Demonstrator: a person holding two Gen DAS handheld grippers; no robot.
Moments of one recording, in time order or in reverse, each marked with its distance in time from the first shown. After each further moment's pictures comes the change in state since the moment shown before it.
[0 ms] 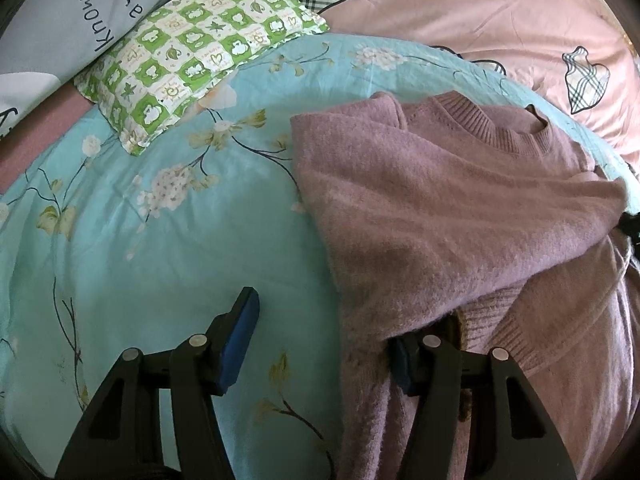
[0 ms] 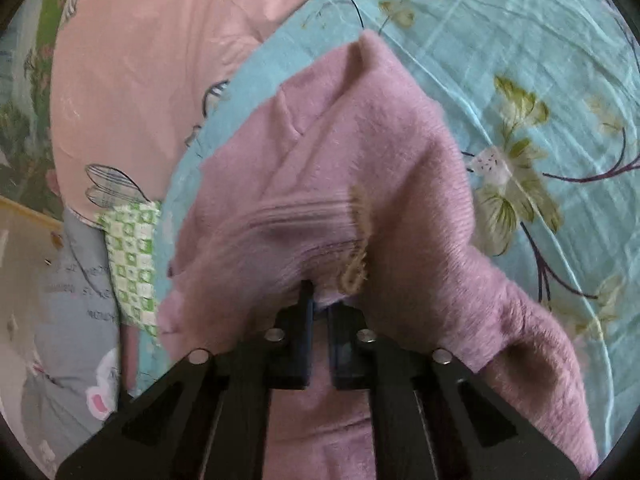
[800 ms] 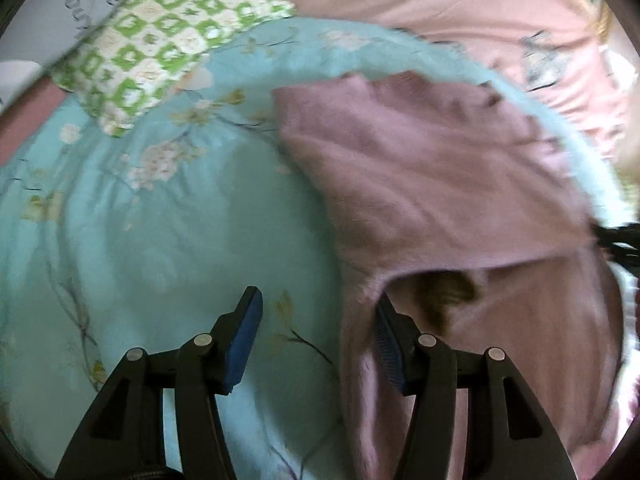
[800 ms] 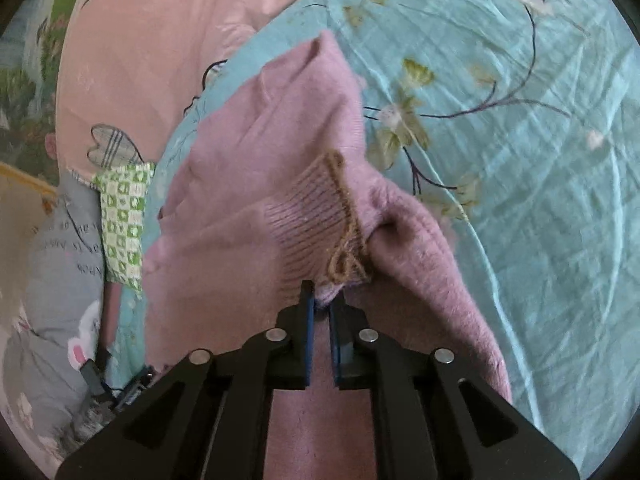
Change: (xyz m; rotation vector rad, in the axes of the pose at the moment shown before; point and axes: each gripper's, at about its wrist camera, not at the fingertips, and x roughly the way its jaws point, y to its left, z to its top) left arm -0.033 0.020 -0.017 0.047 0.084 -0.217; right arm -0.055 -0.028 -0.041 -0.093 0.092 -0.108
